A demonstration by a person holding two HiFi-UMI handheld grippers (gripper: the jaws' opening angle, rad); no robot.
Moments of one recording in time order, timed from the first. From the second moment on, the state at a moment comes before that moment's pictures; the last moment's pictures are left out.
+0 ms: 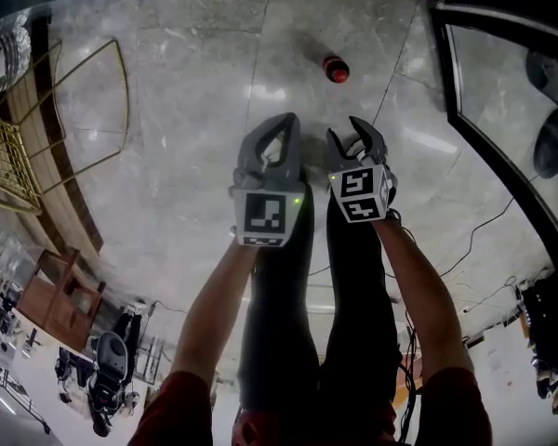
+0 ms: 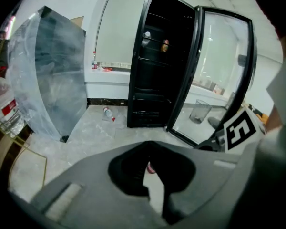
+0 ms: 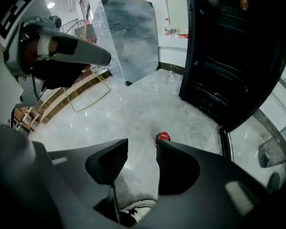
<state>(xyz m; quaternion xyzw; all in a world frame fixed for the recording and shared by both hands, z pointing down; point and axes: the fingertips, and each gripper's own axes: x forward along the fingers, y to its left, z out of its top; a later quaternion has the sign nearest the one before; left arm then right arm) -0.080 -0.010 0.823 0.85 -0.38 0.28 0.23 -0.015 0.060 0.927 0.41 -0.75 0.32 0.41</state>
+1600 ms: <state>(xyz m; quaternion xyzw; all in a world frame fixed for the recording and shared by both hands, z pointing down) -0.036 0.012 0.332 0.86 -0.44 0.21 0.15 0.106 0.063 0.386 0.57 -0.74 0.27 0.23</state>
